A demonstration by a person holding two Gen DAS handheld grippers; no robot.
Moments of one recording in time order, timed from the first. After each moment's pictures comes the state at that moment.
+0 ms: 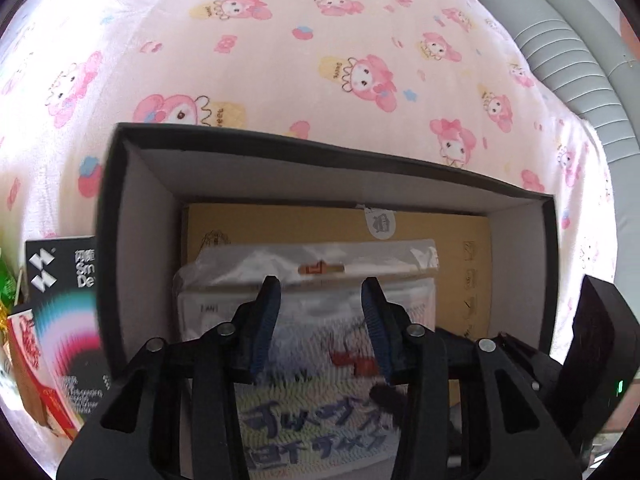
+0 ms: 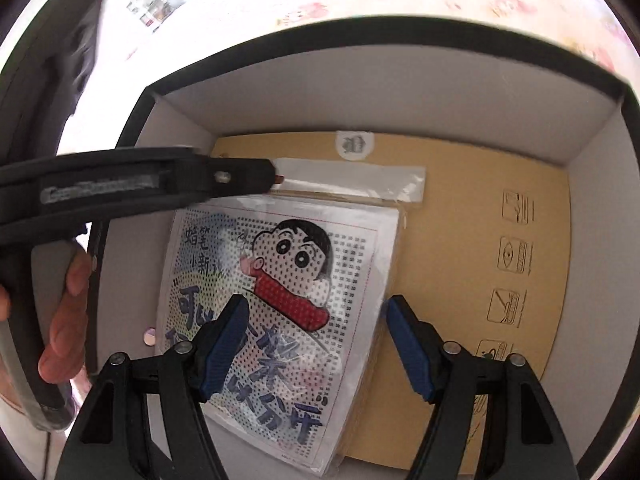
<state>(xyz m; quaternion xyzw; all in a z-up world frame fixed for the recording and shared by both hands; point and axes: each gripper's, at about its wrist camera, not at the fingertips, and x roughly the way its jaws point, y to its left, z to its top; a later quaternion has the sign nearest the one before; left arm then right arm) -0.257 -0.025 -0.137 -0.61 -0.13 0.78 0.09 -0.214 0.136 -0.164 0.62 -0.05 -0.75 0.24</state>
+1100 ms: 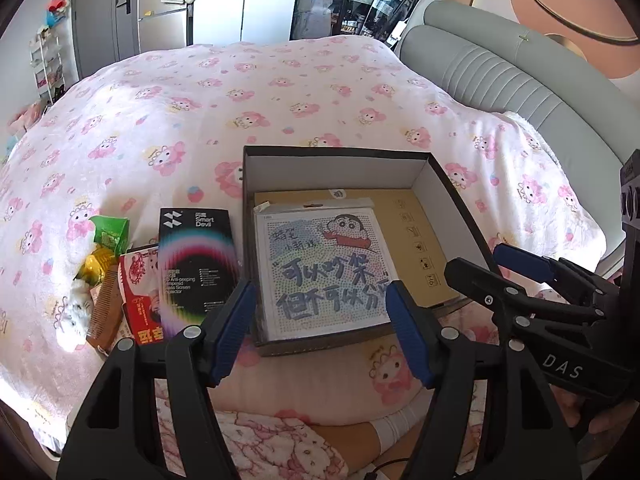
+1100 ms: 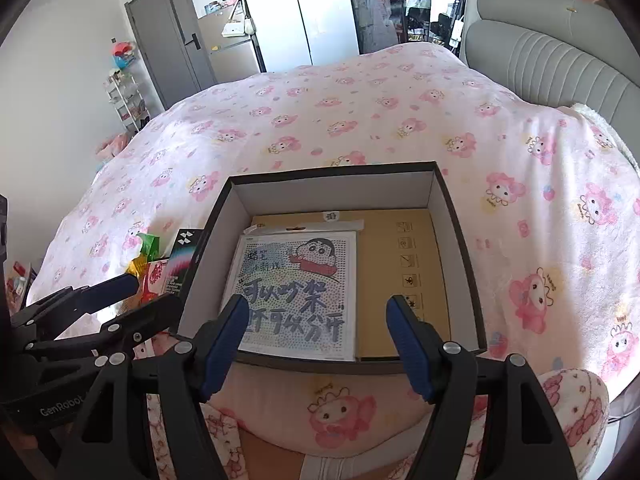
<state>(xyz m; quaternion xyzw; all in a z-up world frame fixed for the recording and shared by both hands) -0.036 -0.038 -0.033 -0.44 -0.05 0.89 0.10 -0.031 0.132 -0.027 0.43 -0.03 -0.90 0.11</state>
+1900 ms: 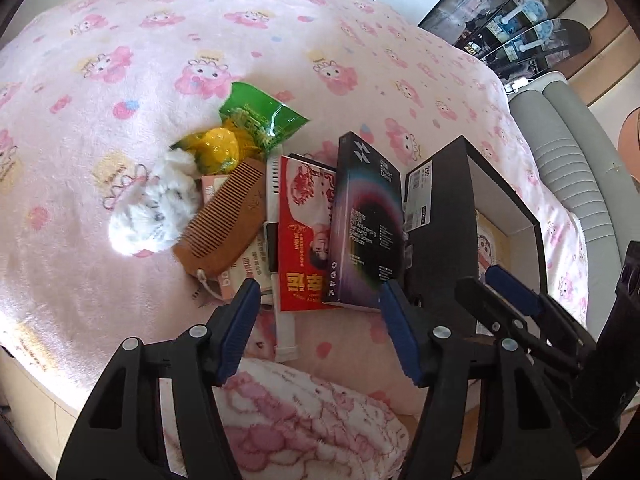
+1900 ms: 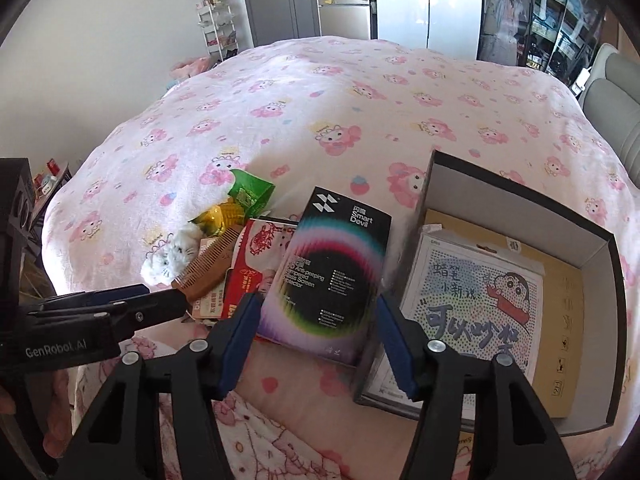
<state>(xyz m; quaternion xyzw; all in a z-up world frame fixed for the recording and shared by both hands) -0.037 -0.235 -0.131 -0.51 -0.28 0.81 0.00 -0.056 -0.069 -0.076 0.45 0.08 -0.85 0.25</state>
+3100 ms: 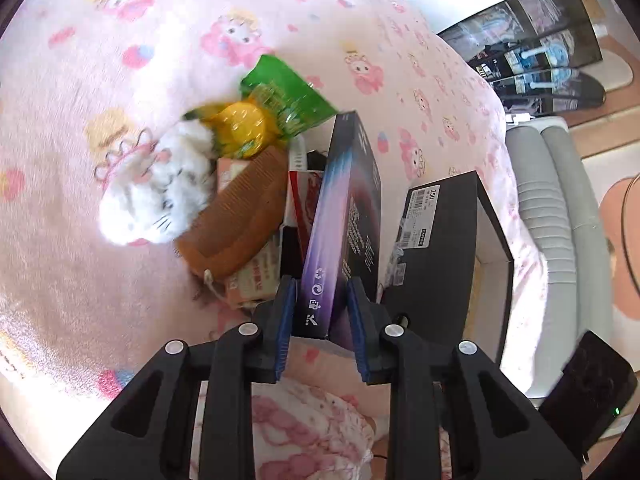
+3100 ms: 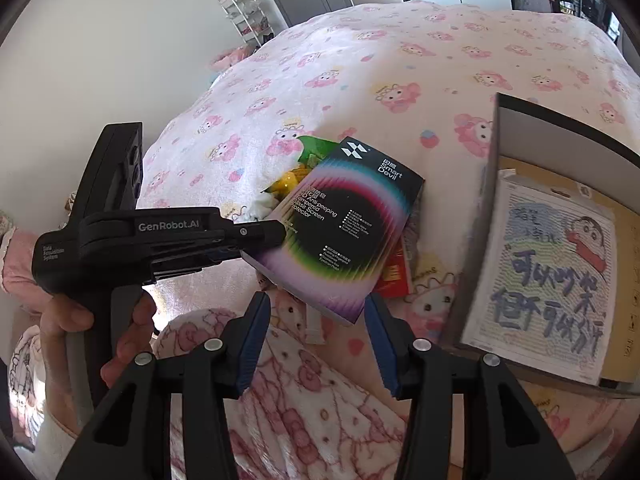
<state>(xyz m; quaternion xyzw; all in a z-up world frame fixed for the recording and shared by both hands) -0.041 -0.269 -0.146 -0.52 -0.39 0.76 0.02 -0.038 -0.085 -0.089 0.51 0.00 -0.79 0.35</state>
